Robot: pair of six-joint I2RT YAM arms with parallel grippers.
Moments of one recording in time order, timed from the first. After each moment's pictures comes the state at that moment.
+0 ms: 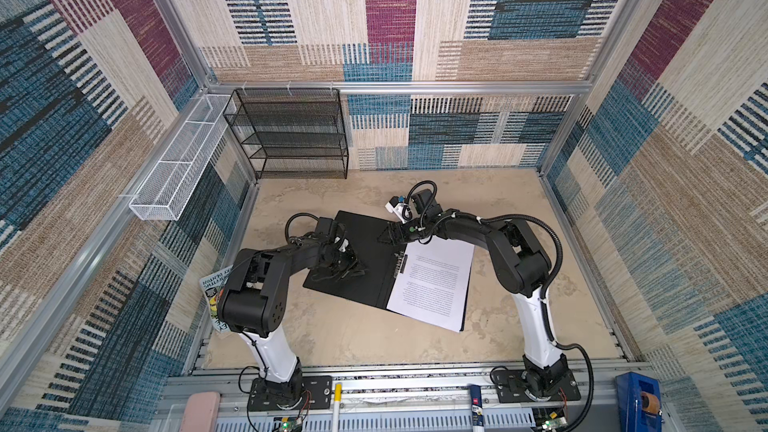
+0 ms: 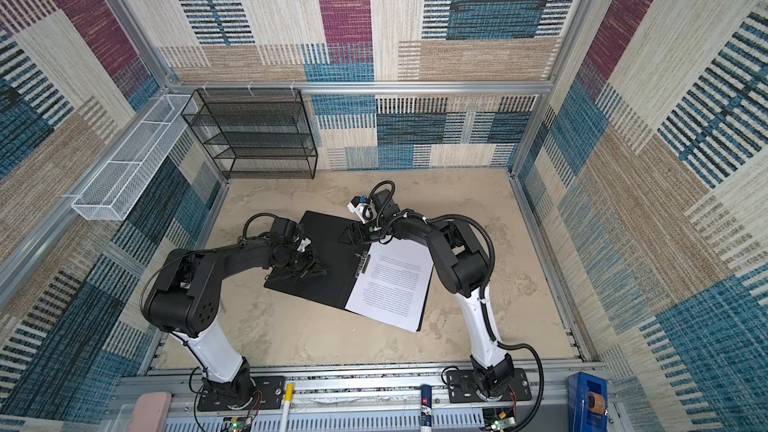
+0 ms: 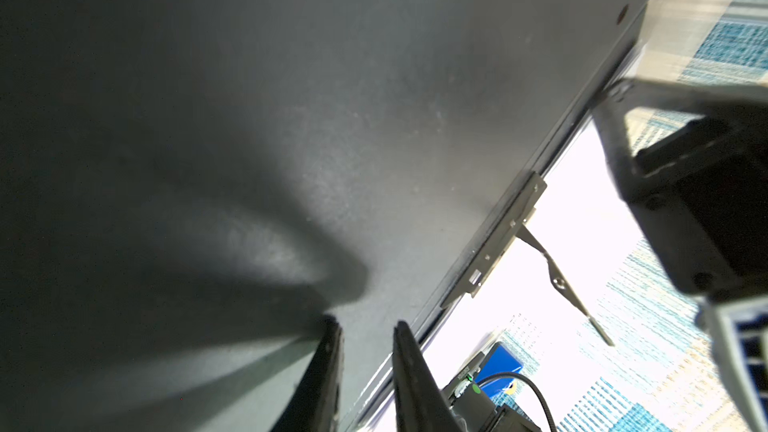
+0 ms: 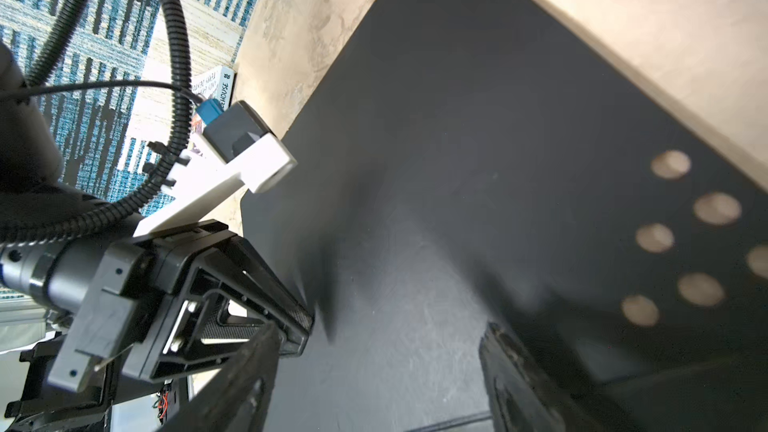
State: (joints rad) left arm -0.21 1.78 0.92 -0.37 0.61 -0.78; right arm 0.53 2.18 1.51 -0.18 -0.74 0.27
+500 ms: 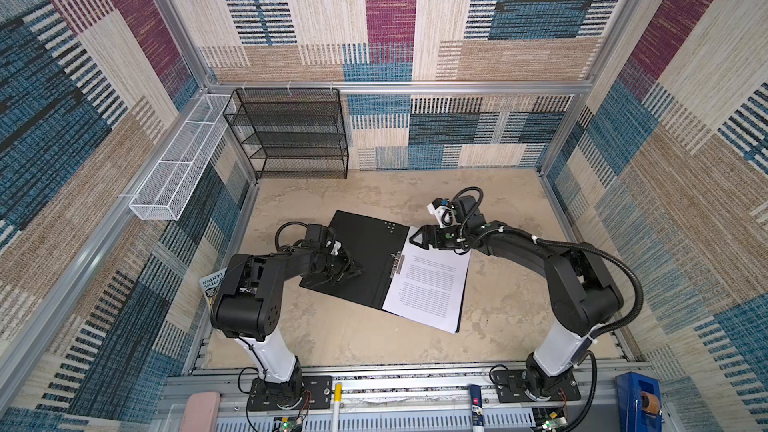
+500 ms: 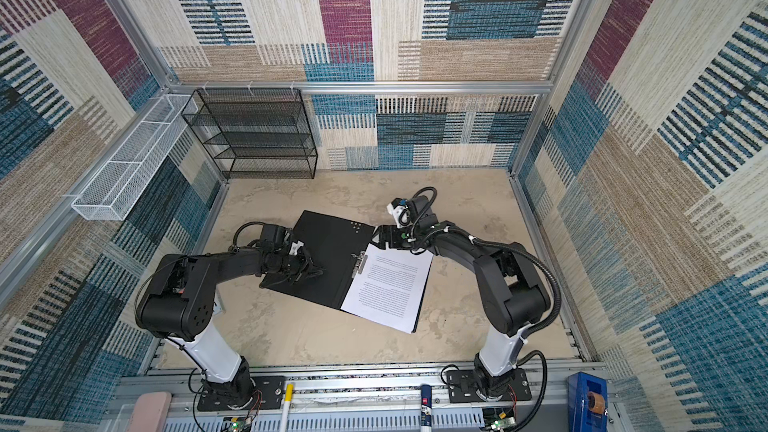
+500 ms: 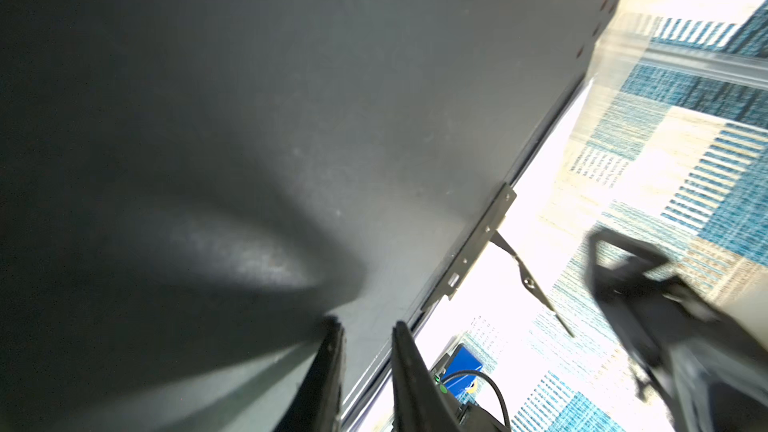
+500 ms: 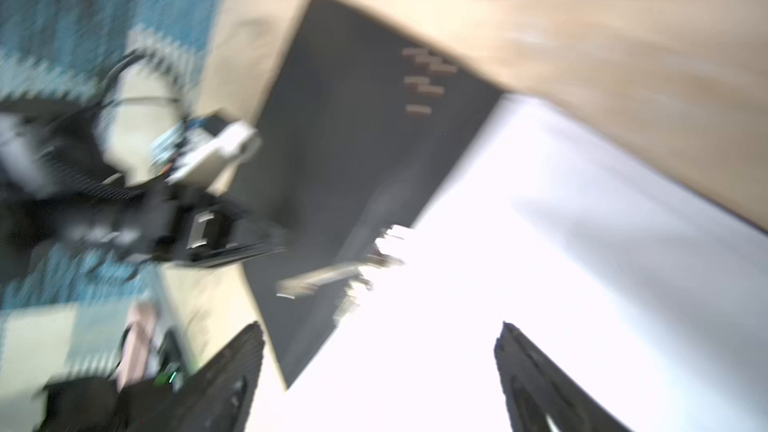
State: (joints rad) left arm -0.14 1.74 0.80 -0.21 0.69 -0.84; right arm 0.36 1.70 1.03 -0.19 -0.49 0.44
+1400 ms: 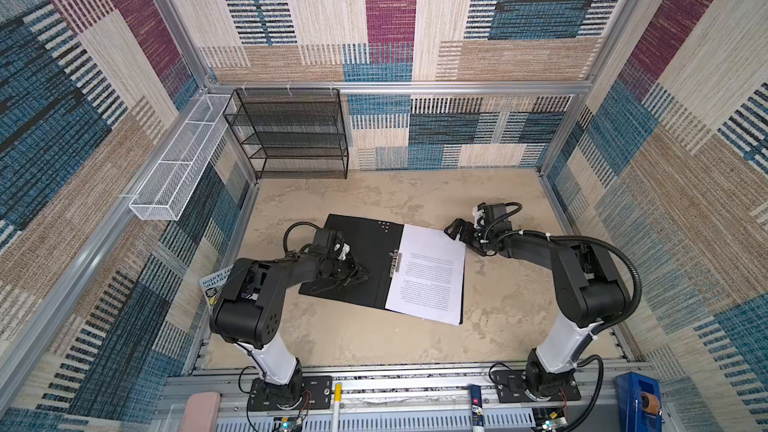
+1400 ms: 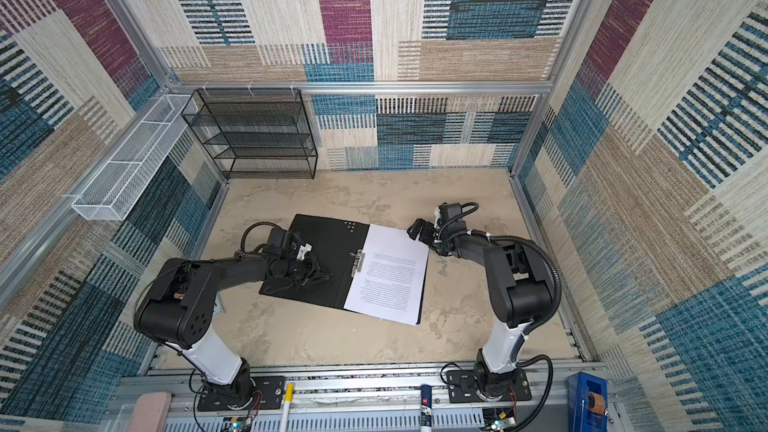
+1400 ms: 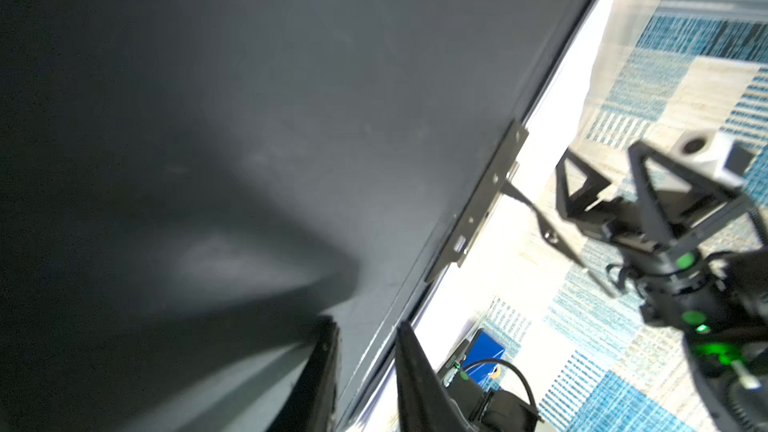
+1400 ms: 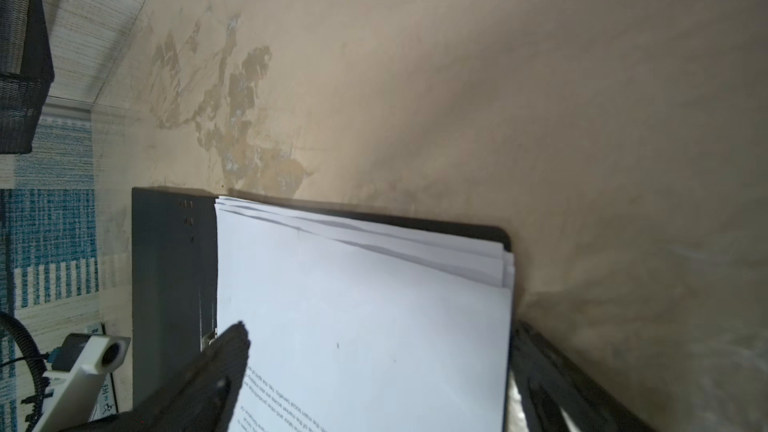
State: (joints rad) left arm -0.26 1.71 0.75 -0.16 0.67 -0.83; right arm 0.18 1.79 0.96 -0.04 -0.35 0.63
